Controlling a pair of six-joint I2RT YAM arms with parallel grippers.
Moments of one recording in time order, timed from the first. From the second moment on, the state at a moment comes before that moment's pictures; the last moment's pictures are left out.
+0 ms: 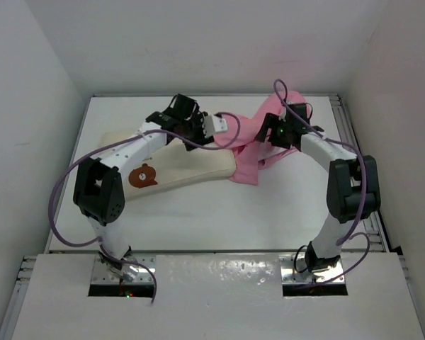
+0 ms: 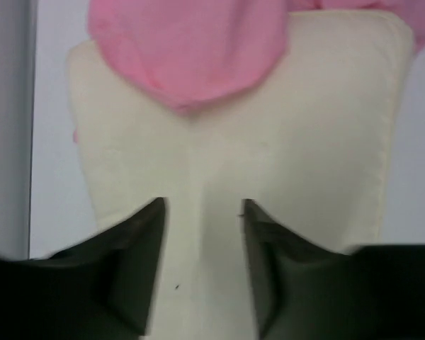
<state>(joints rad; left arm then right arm) -0.45 1.82 1.60 -0.61 0.25 0.92 0.12 1.77 1.22 -0.19 -0.22 0.39</state>
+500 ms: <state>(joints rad) -0.51 1.78 1.23 -0.42 0.21 0.95 0.19 1.90 1.05 0.00 -0.33 0.48</state>
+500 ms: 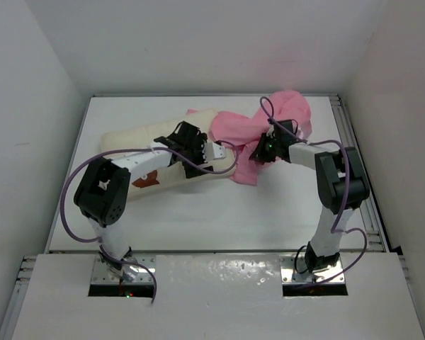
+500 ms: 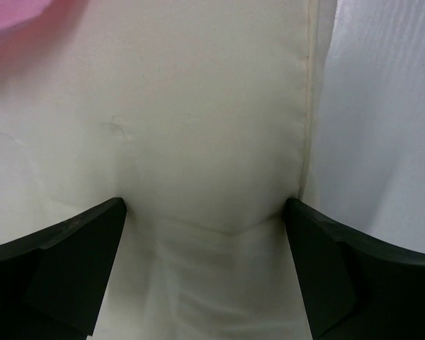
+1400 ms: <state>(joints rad) -0.52 1.84 1.35 -0.38 0.13 0.83 0.27 1.45 0.90 -0.03 -0.24 0.15</state>
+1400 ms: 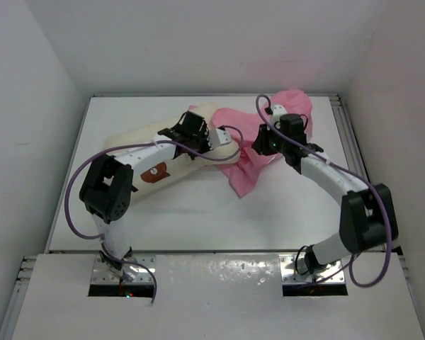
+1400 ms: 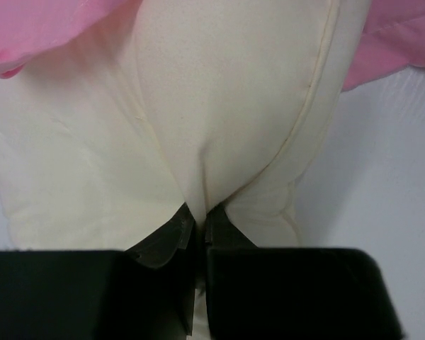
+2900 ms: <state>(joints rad) -0.52 1.84 1.36 -0.32 0.09 0.75 0.38 1.54 1.02 0.10 -0.27 0.25</state>
